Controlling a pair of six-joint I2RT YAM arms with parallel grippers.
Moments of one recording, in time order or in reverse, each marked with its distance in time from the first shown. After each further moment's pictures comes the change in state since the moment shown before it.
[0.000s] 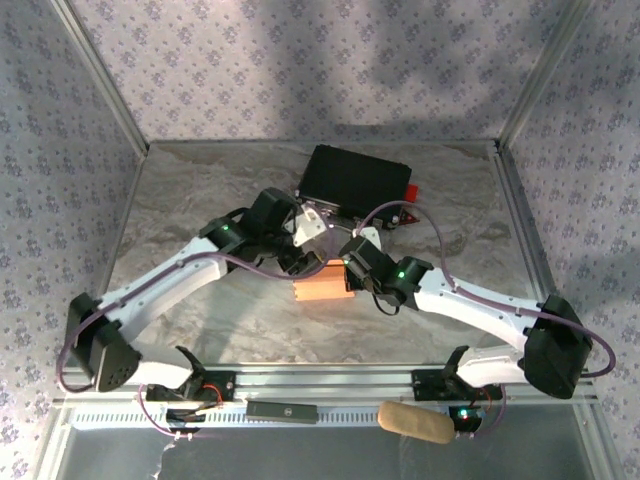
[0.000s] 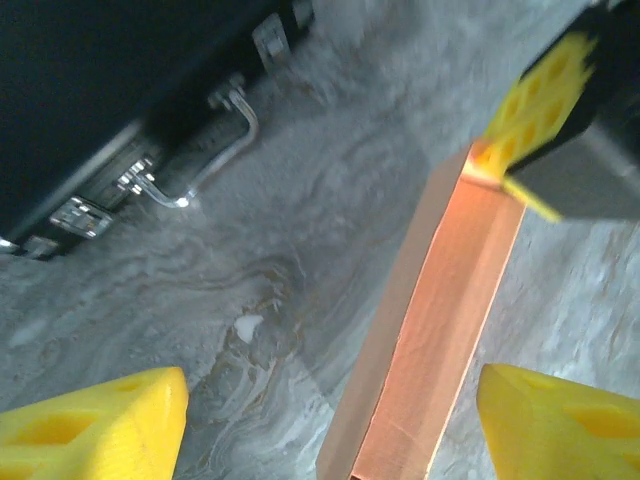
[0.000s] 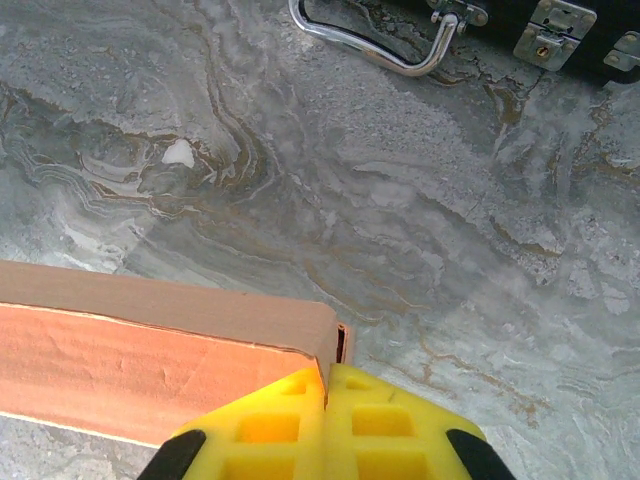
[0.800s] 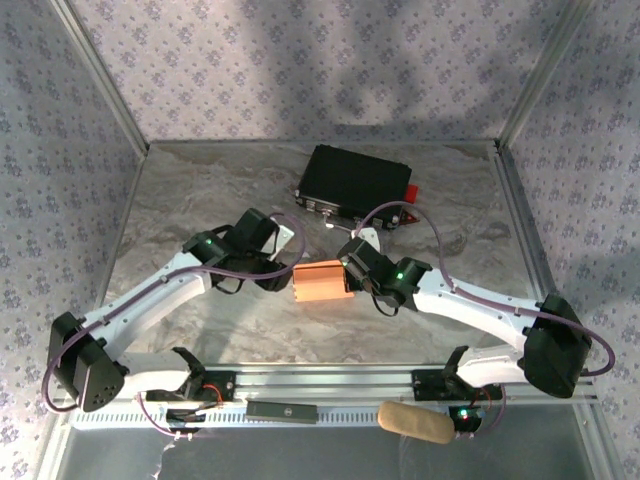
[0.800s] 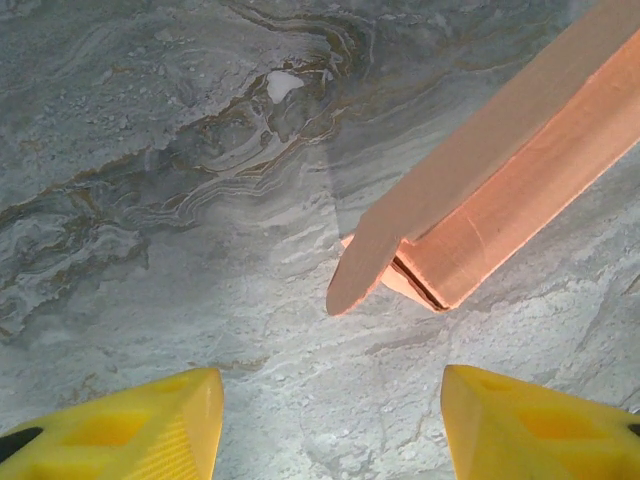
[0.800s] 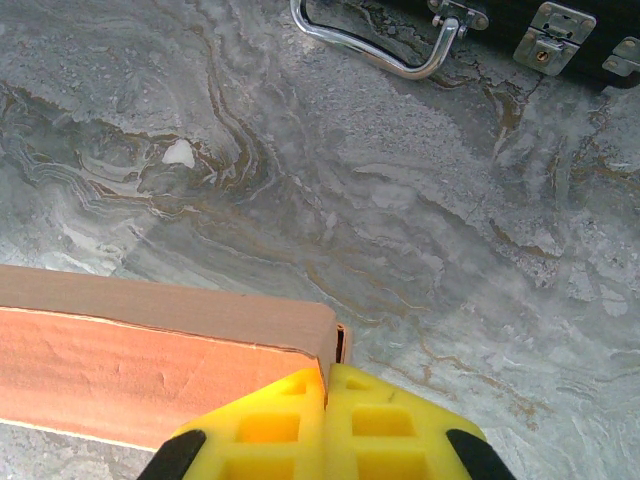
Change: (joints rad) left arm 0.050 -0.080 -0.141 -0.222 -0.117 -0.374; right arm 0.013 0.005 0.000 0.003 0.017 0.000
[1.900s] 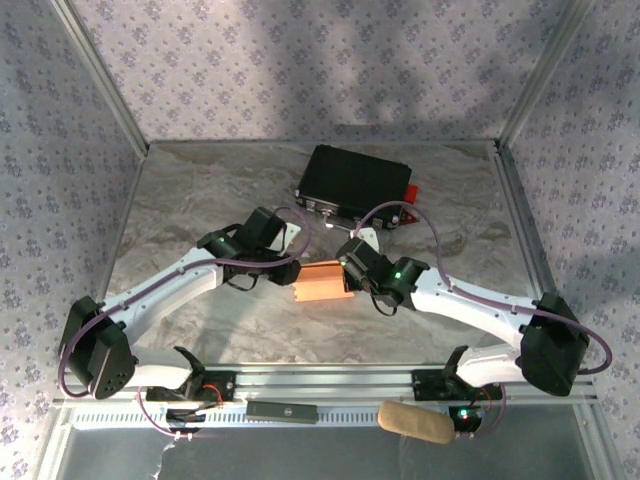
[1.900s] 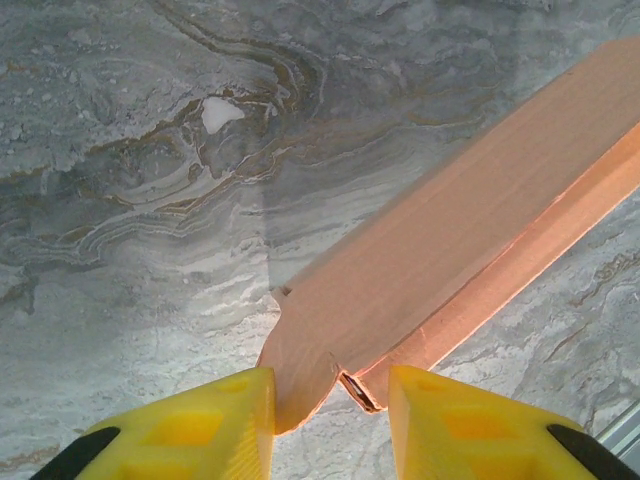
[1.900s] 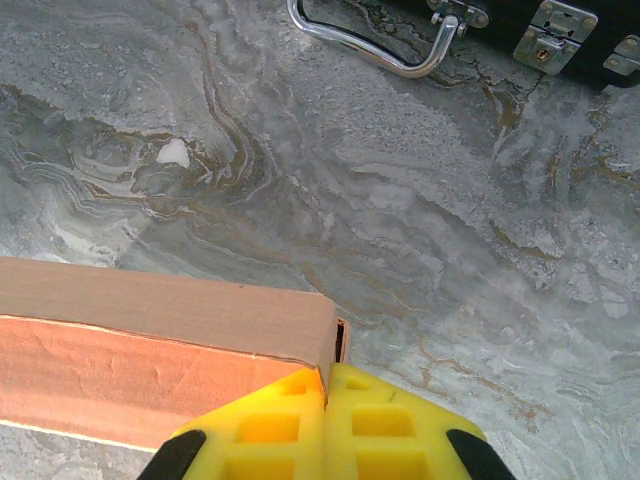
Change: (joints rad) left arm 0.010 0.071 -0.041 0.160 0.114 -0.163; right arm 0.000 0.016 0.003 0.003 0.005 0.000
